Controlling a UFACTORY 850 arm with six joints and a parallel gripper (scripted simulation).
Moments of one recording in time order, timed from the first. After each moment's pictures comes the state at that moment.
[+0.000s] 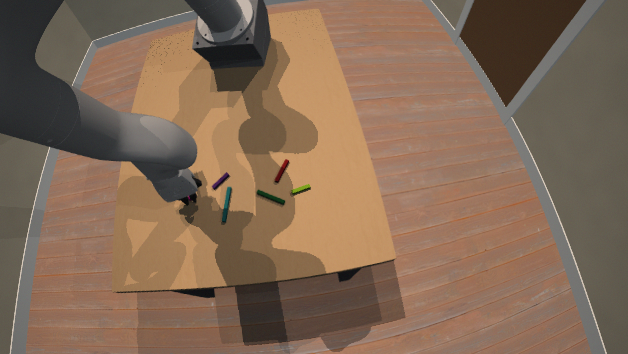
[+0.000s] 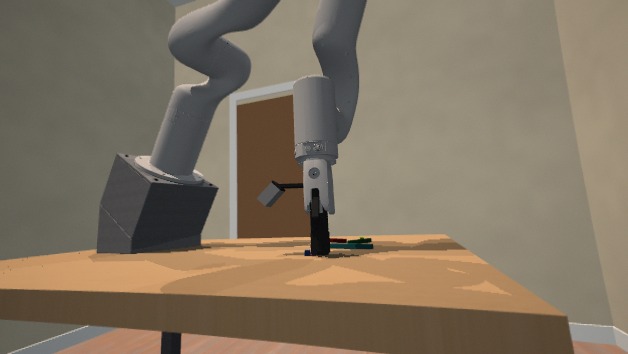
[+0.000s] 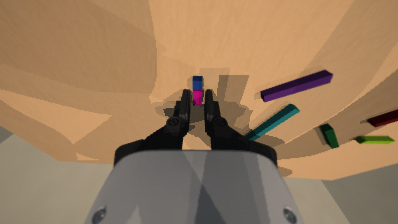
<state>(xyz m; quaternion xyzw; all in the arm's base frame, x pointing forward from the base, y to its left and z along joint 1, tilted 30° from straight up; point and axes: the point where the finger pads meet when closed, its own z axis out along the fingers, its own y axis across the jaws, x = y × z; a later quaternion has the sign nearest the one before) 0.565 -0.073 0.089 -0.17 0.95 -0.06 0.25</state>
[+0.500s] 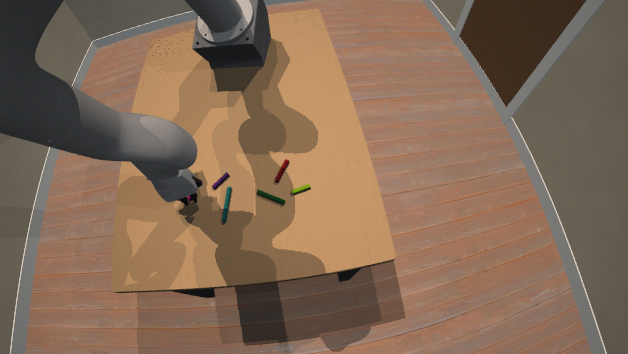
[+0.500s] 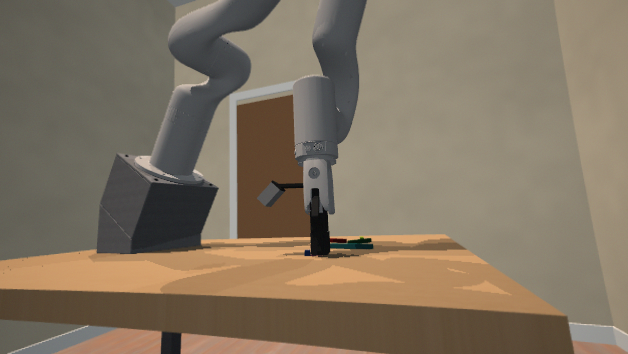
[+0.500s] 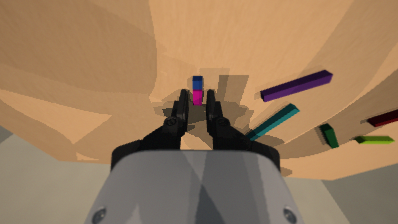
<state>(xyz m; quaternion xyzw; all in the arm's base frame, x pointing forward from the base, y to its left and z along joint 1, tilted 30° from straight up) 0.565 -0.073 0.089 -0.17 0.95 -0.06 0.25</state>
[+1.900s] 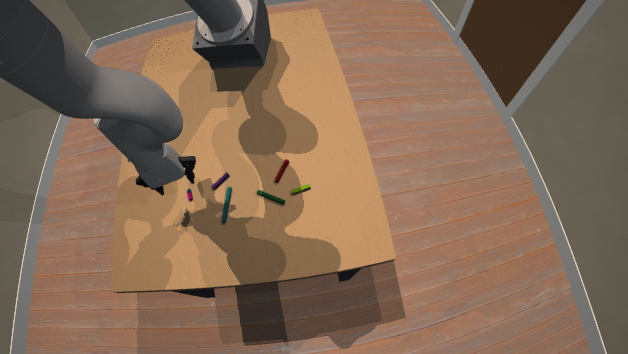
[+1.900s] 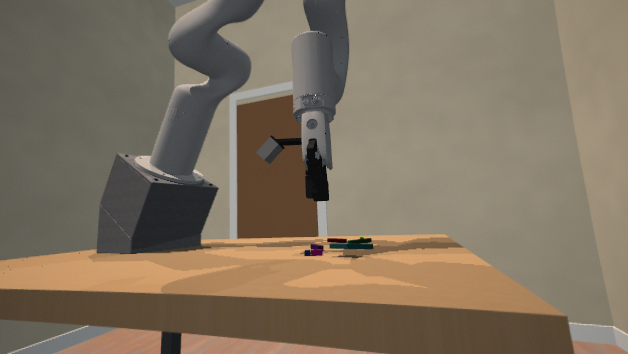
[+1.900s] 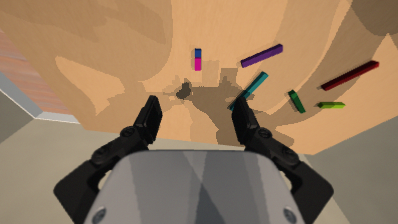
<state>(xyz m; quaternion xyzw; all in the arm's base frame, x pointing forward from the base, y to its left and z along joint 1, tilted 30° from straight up) 0.520 -0.070 0.166 -0.17 0.95 -0.06 0.25</state>
